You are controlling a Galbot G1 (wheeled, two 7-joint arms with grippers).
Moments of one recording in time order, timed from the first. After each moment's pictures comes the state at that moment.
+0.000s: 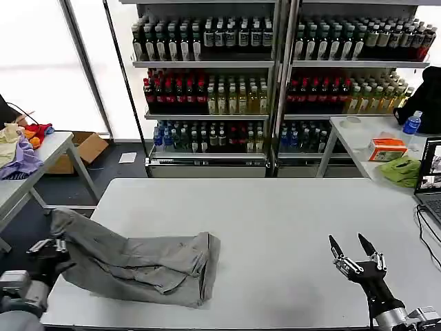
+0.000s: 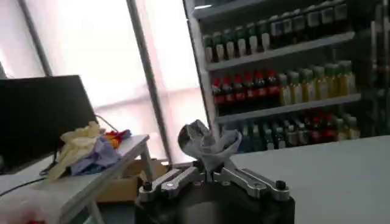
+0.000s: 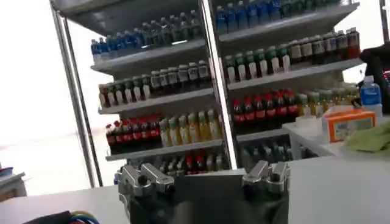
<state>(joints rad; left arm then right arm) 1.56 -1.04 -0.80 -2.09 -0.41 0.28 -0.13 -1.72 1.18 0.82 2.12 0.66 0.01 -0.18</state>
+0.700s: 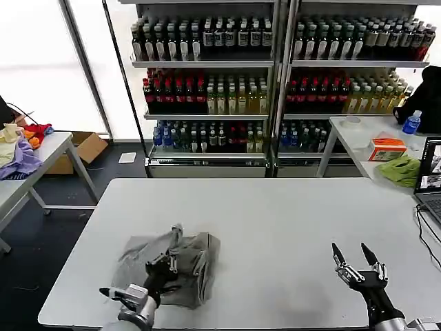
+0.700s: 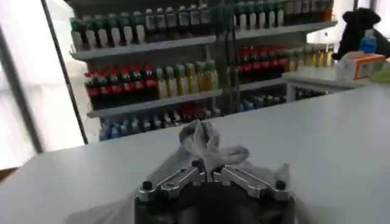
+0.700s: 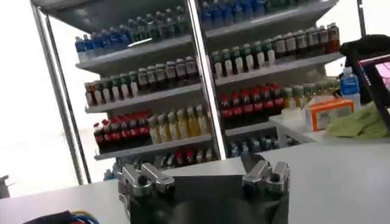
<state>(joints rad) 1.40 -1.10 -0.20 -2.02 -0.24 0.24 -0.19 -1.74 1.24 0.82 2.09 0.65 0.04 -0.18</state>
